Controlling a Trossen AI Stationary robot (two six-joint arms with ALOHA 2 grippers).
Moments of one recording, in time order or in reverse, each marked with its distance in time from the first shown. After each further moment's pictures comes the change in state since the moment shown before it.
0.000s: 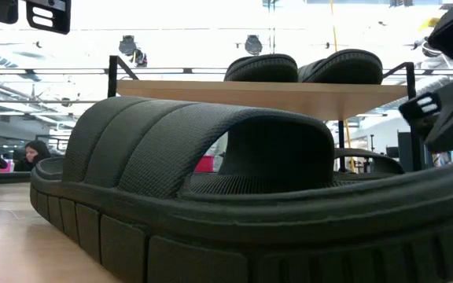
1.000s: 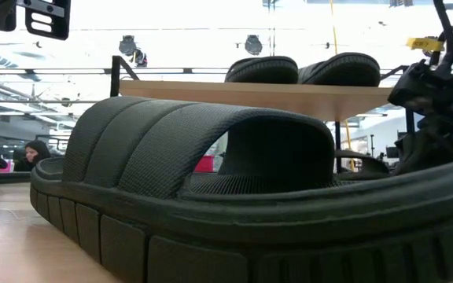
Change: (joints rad) left arm 0.000 0.000 0.000 -0.040 0.005 -0.015; right arm -0.106 0.116 0.001 -0.138 0.168 0.259
